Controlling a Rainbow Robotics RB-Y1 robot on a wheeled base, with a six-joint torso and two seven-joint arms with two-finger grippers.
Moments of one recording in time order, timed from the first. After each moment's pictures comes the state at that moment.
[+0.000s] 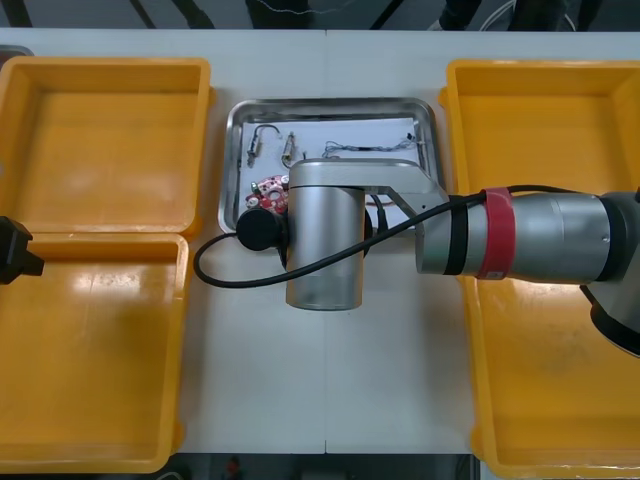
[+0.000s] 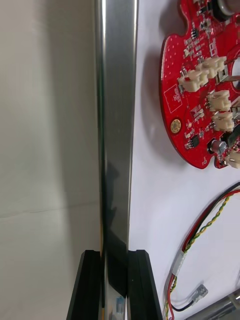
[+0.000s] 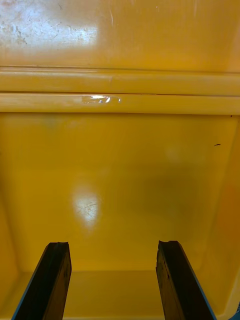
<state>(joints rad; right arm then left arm) -1.20 -0.43 1.28 -1.64 -0.50 1.49 1.62 -0.17 0.88 0.28 -2.20 0.95 1.91 -1.14</state>
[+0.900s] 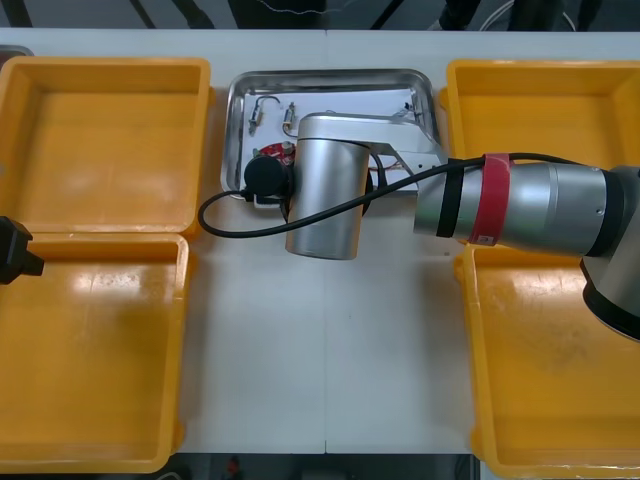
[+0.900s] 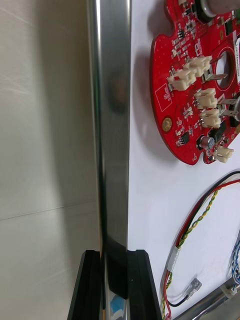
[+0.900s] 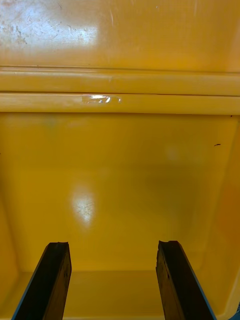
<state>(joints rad) -1.26 -0.42 1.24 -1.47 -0.50 1.37 1.69 -0.17 0.88 0.28 -2.20 0.95 1.91 -1.14</state>
